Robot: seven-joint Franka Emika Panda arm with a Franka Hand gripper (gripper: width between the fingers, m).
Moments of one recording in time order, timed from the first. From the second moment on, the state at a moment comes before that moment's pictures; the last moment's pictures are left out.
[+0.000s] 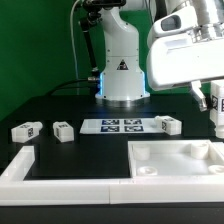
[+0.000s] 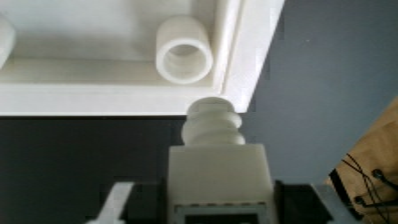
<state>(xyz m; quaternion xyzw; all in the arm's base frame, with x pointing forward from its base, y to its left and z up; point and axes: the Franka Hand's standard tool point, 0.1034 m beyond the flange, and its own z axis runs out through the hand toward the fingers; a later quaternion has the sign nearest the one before) 0.608 0.116 0.117 -0.97 -0.05 -0.25 0.06</state>
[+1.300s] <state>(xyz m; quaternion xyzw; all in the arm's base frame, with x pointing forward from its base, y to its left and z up) 0.615 0.112 0.061 -0.97 -0.04 -0.22 0.06</state>
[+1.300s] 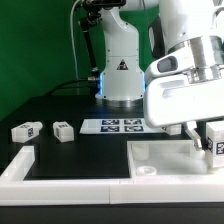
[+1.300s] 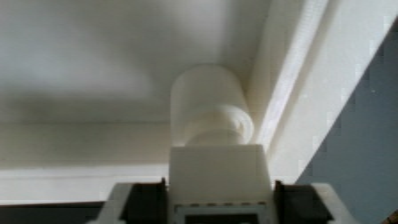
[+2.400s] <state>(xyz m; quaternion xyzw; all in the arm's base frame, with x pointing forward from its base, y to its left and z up) 0.614 0.115 0.060 -0.97 -0.04 -0.23 0.06</state>
